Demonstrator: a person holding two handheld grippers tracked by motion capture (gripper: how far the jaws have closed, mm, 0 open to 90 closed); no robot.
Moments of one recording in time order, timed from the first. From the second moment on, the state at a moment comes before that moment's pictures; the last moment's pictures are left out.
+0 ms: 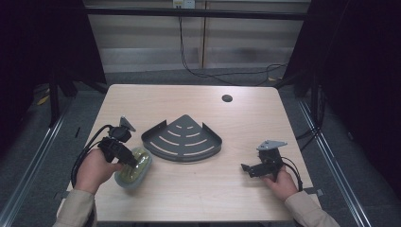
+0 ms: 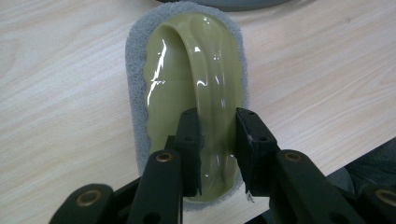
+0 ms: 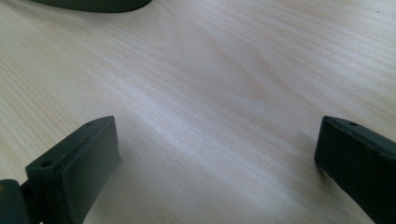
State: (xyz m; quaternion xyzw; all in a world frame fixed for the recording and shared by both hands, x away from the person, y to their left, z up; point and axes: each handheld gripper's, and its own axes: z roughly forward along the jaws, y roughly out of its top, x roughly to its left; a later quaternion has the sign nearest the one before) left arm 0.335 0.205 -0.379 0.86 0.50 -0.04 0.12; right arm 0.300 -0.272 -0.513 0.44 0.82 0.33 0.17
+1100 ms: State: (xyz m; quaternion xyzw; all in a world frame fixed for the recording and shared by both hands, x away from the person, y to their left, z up) left arm 0.377 0.201 -0.353 0.86 0.49 -0.04 0.12; right arm 0.301 -0.272 -0.513 0.44 0.82 0.33 0.17
